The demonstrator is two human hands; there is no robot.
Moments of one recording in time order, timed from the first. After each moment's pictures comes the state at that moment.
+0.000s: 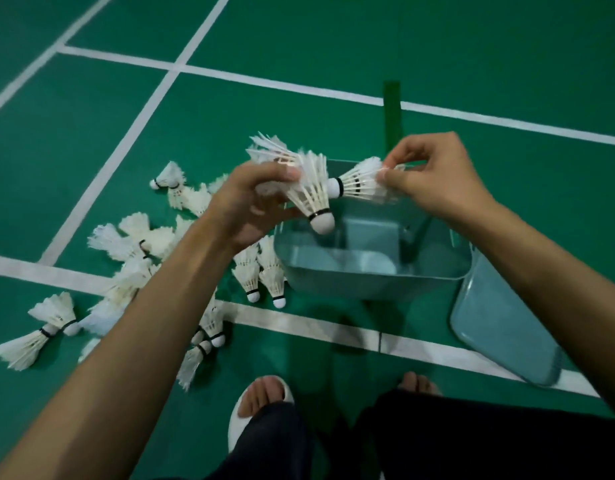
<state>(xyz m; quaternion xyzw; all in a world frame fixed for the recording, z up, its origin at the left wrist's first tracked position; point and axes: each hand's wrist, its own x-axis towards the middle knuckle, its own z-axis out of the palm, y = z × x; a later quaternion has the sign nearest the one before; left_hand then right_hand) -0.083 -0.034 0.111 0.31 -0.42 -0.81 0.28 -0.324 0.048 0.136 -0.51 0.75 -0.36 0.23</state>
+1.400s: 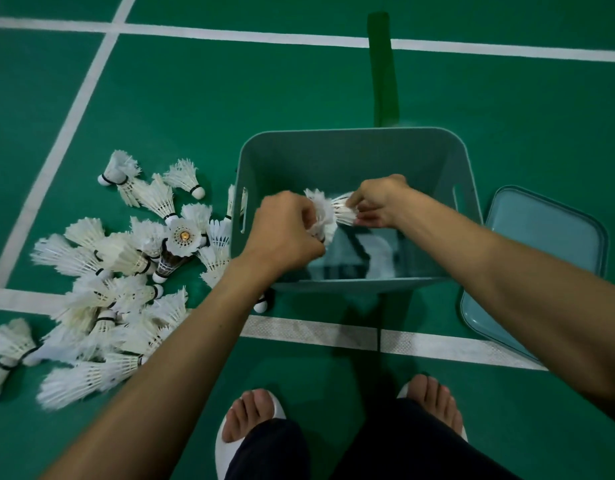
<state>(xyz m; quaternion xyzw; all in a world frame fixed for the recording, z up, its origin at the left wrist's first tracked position) -0.173 -0.031 -0.001 0.47 -0.84 -0.25 0.07 -0.358 -0.017 -0.018 -0.06 0.81 -0.32 0.49</state>
